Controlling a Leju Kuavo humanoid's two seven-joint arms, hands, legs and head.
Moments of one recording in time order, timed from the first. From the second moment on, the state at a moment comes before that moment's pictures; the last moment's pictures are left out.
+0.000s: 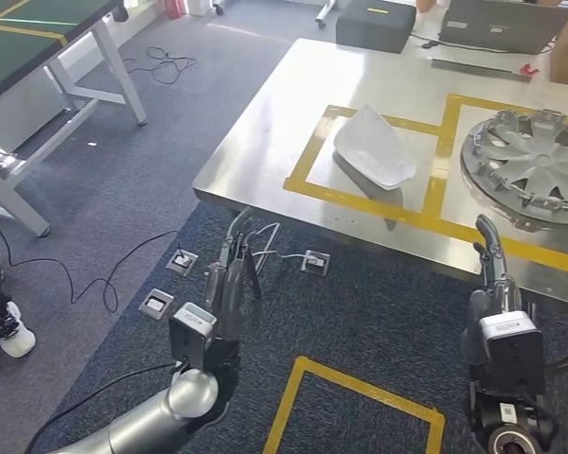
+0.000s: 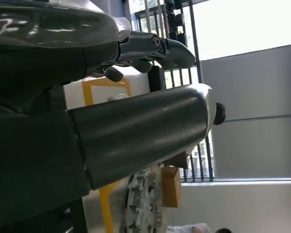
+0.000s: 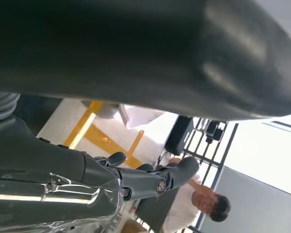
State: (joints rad) left arm -0.19 0.12 -0.68 -1.64 0.05 0.69 -0.45; right arm -0.19 -0.18 0.71 -1.78 0.04 -0.48 -0.17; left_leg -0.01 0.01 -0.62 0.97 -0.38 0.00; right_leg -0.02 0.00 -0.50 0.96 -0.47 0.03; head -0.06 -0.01
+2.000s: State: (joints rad) left arm -0.19 0.12 -0.68 -1.65 0.06 0.69 -0.47; right arm -0.20 -0.17 0.72 -1.74 0.02 -0.47 -0.19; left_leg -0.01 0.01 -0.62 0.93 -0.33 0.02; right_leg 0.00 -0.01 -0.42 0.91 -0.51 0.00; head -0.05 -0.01
